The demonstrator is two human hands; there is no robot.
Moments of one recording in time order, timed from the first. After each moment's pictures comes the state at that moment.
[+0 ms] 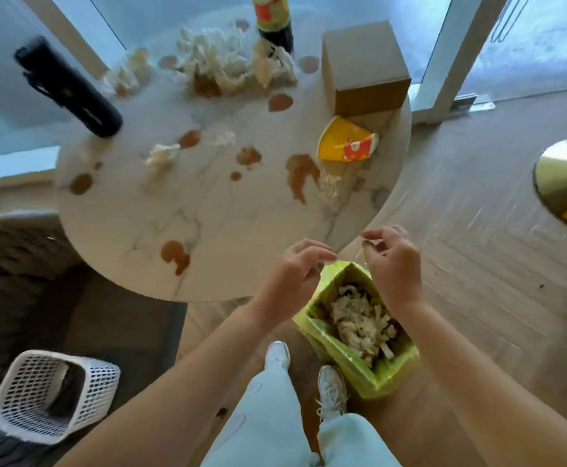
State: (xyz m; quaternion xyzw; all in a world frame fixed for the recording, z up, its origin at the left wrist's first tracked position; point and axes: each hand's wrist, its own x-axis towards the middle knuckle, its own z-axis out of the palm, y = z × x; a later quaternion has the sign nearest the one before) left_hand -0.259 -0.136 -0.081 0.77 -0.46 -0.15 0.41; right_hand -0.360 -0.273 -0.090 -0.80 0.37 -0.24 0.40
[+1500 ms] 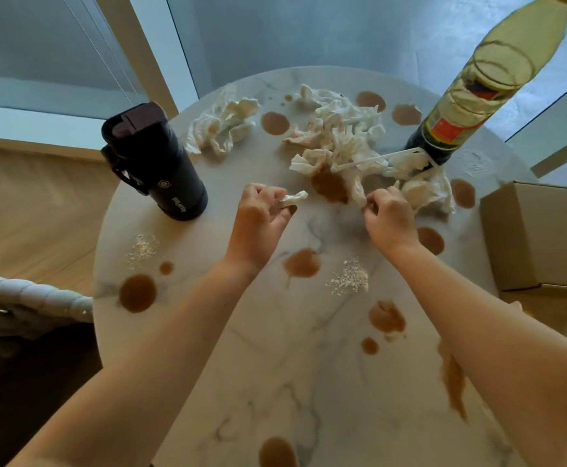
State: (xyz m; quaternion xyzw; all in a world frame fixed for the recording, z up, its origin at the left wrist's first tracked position) left_hand 0.180 -0.124 -0.064 0.86 -0.26 -0.01 0.44; right_hand 0.095 -0.323 -0.074 -0.92 0.30 -0.08 0.23
